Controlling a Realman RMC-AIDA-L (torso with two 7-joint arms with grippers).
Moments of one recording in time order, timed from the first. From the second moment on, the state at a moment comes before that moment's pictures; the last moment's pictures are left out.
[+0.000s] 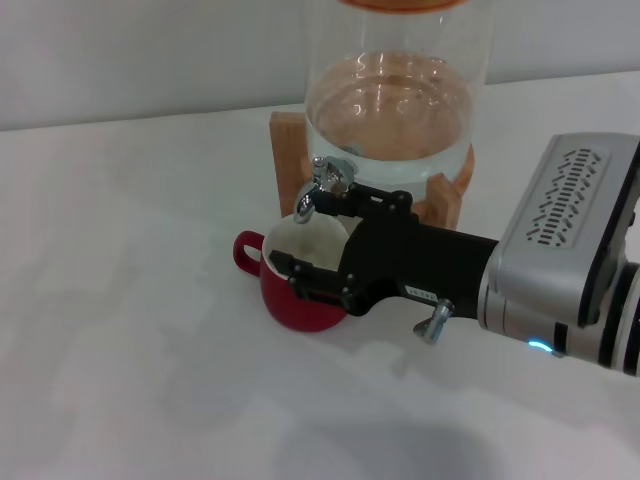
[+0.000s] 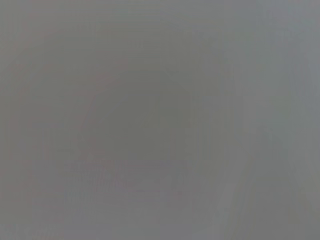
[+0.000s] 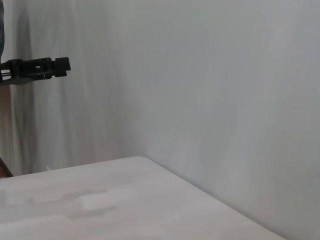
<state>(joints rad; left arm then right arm) -0.06 -2.08 0.64 0.89 -2.01 -1.37 1.81 -0.11 2.01 1.16 1.69 -1.64 0.53 -1.43</state>
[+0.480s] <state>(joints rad) -0.06 -2.08 0.64 0.89 -2.01 -1.37 1.81 -0.13 2.01 1.18 1.69 -1.64 0.53 -1.43</state>
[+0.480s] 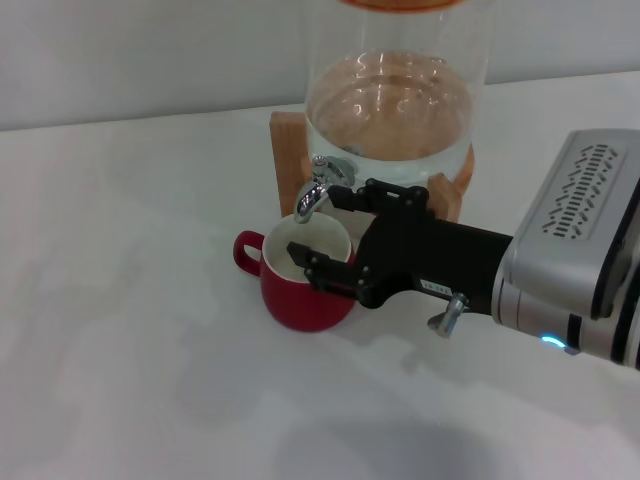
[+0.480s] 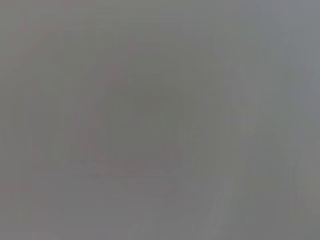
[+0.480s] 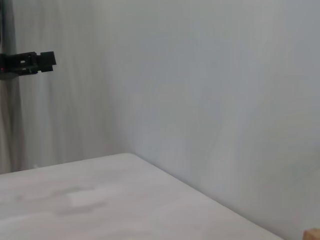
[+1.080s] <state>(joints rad) -0.07 -2.08 0.64 0.89 -2.01 -1.37 1.81 -0.14 2.01 1.20 1.69 -1.64 0.53 -1.43</state>
